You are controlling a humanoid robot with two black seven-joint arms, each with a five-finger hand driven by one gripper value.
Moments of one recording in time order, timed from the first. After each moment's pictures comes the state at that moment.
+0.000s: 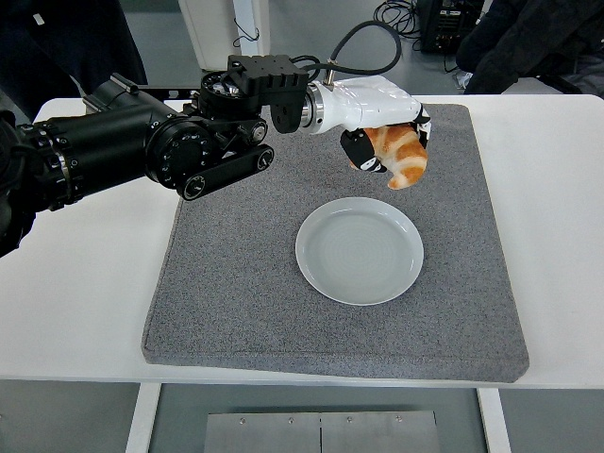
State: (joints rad) left arm -1.55 0.00 0.28 -0.79 1.19 0.08 -0.34; right arm -0.10 0.00 0.12 0.11 -0.09 -0.08 0.25
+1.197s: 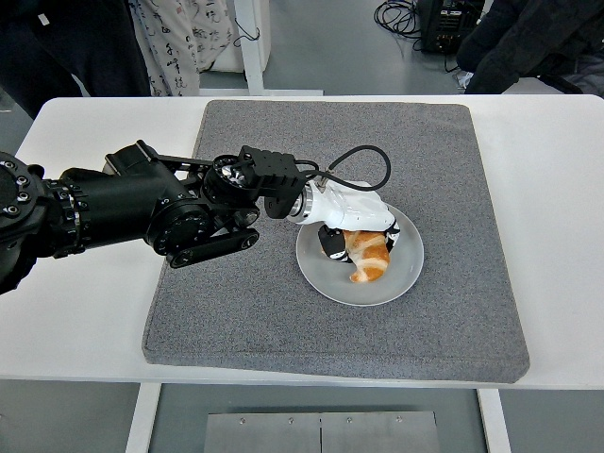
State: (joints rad) left arm -1.42 0.00 0.38 -0.87 1.37 0.08 -0.33; right arm -0.10 0.00 0.12 0.11 -0.09 -0.08 0.25
